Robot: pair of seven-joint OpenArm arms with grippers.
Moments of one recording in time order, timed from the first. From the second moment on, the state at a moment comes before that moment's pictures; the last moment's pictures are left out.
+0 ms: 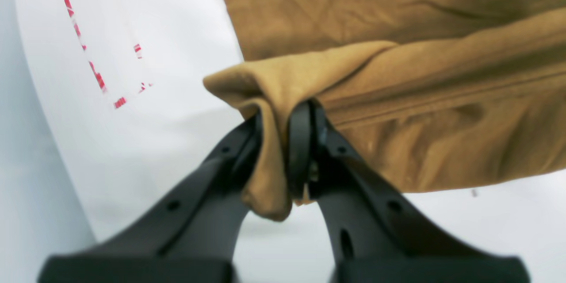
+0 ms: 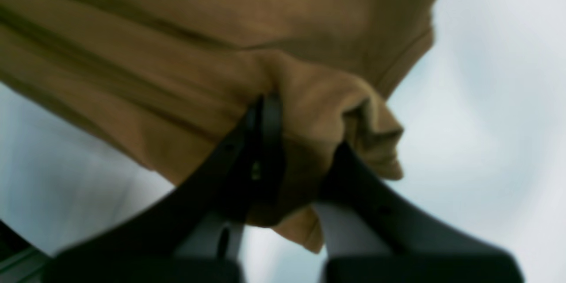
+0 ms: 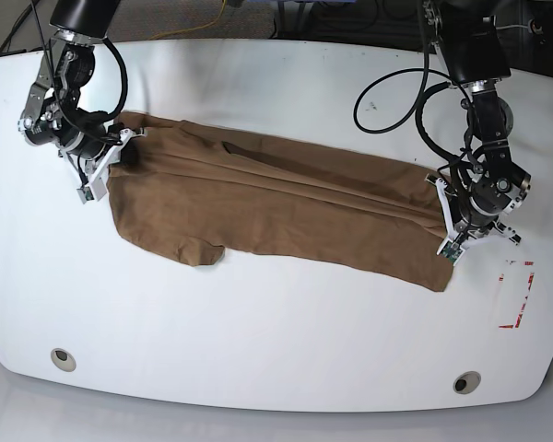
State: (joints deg) left arm -6.8 -10.8 -14.3 94.1 13.9 -42.4 52.6; right arm -7.8 16.4 25.9 92.9 34.9 33.1 -69.9
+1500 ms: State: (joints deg) left arm -1.0 -13.1 -16.0 92.1 14.1 -42.5 49.0; right arm -15.8 12.7 28.8 101.0 35.2 32.9 -70.4
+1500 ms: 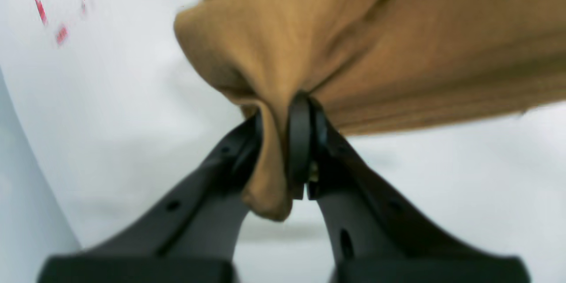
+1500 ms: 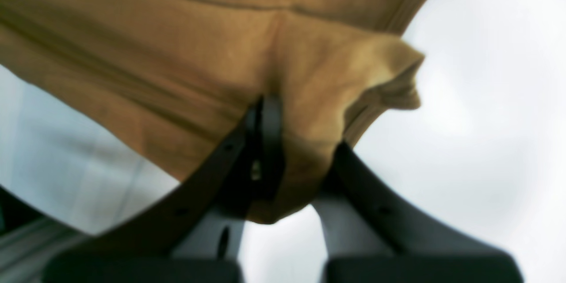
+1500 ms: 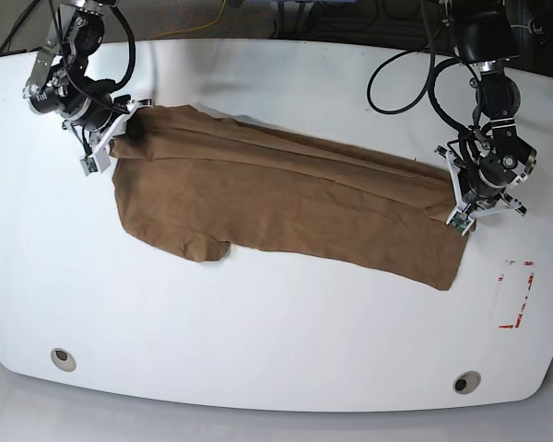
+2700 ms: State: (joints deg) left arm -4.2 -17.2 -16.6 94.3 14.8 -42.2 49.2; right arm -17.2 12.5 28.9 109.6 28.7 33.1 -70.5
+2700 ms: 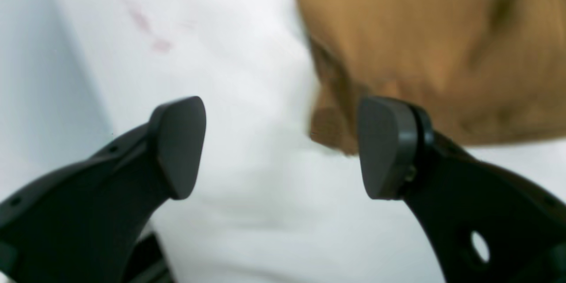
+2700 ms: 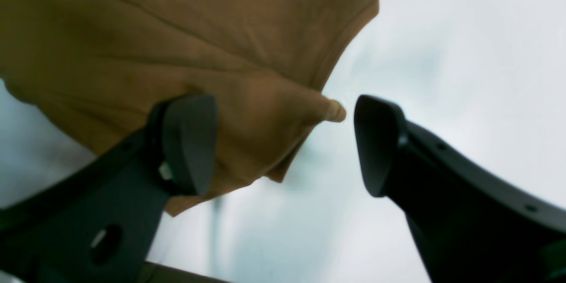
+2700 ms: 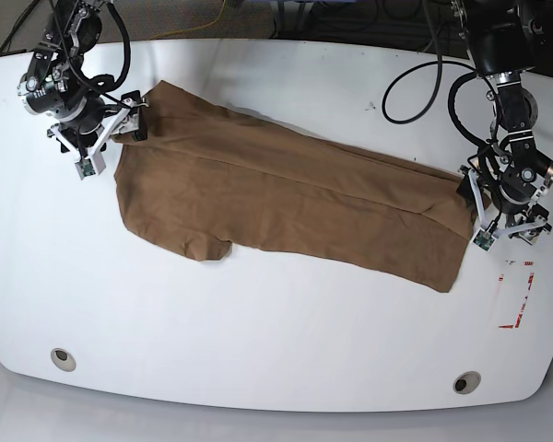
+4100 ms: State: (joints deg) left arm -0.4 -3.9 -32.0 101.3 15.3 -42.5 22.7; right arm -21.8 4.9 37.2 110.0 27.7 35.0 -56.0
